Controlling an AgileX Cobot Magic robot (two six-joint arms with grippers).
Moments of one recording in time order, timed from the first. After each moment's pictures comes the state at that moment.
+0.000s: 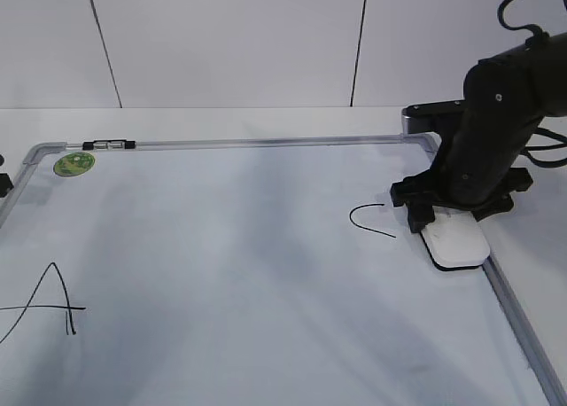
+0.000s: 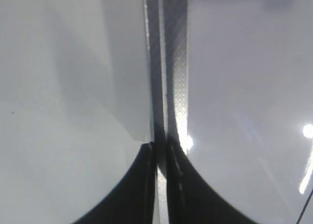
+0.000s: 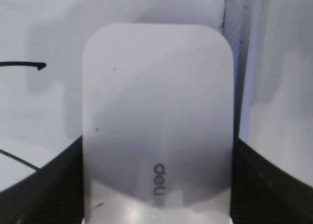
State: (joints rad) left arm 0.12 2.04 -1.40 -0.08 1.13 0.16; right arm 0.26 1.92 -1.23 -0.19 0.72 0.30
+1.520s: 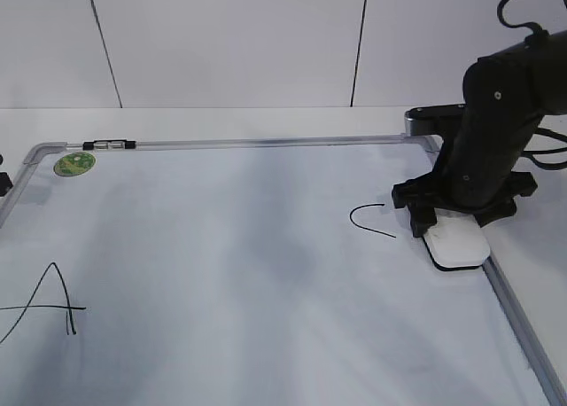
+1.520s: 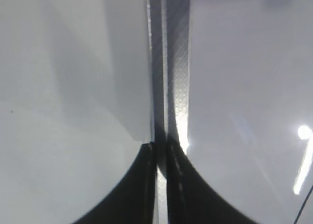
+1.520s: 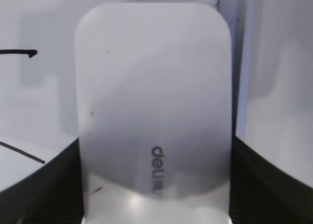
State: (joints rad) left arm 0.12 2.04 -1.40 -0.10 1.13 0.16; right arm 0.26 1.92 -1.24 -0.19 0.77 0.34
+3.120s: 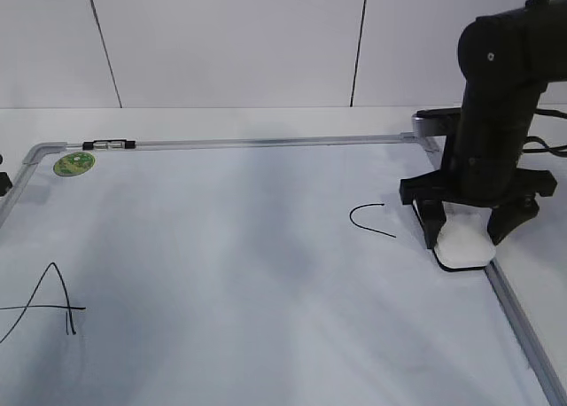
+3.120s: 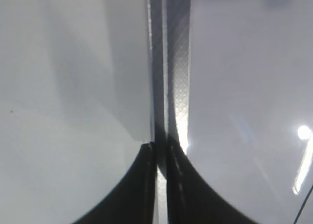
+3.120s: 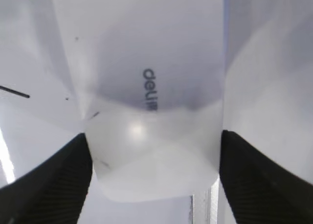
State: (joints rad) left arm 0.12 2.04 -1.40 -0.10 1.13 0.16; right arm 0.26 1.94 -1.36 -0.11 1.09 0.35
